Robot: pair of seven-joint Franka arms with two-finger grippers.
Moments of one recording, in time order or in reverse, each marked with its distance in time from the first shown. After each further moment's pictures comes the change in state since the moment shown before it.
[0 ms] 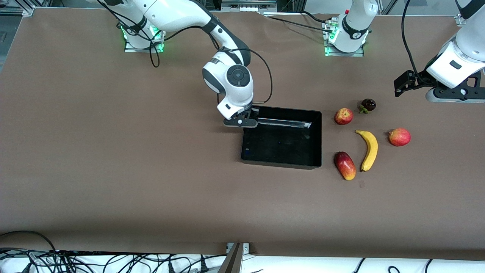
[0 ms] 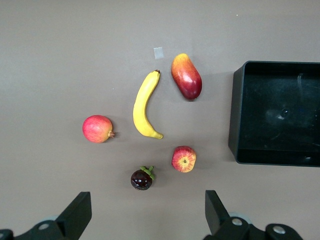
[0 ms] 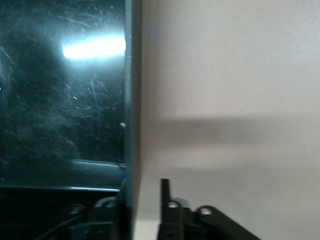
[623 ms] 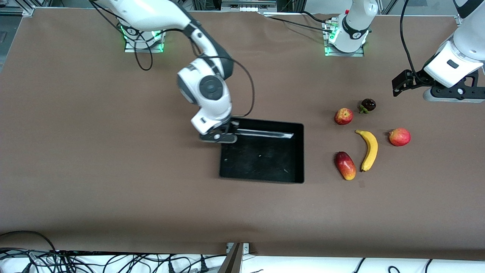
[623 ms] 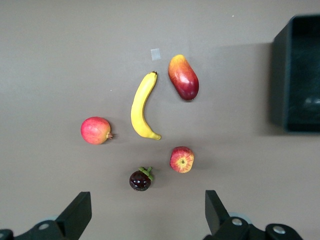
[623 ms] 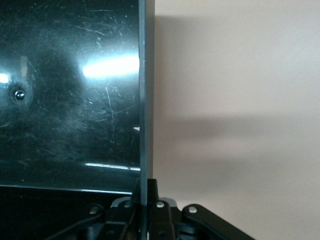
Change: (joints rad) left arm -0.007 -0.001 -0.005 0.010 0.000 0.000 0.000; right arm -0.176 -0.106 -0.025 0.039 0.038 -0.148 -0.239
